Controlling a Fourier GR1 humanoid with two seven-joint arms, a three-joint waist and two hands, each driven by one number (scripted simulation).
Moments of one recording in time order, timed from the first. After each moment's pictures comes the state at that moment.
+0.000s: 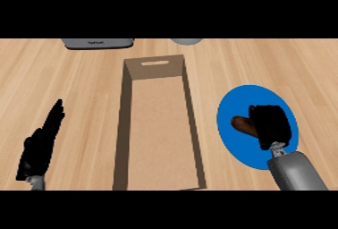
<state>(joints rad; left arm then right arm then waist) 0.04 0.25 0.04 -1.56 -0.14 0.09 0.10 -0.24 -0.26 0.20 -1.33 1.42 0.17 0.31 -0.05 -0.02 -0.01</state>
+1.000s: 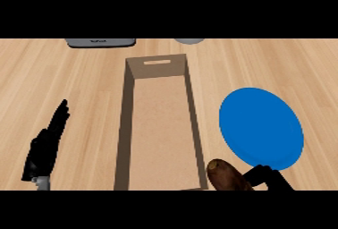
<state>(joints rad) 0.05 0.22 0.02 -1.57 -0.16 0.10 0.10 0.34 0.00 0.69 -2.28 1.58 0.01 0.92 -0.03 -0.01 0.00</state>
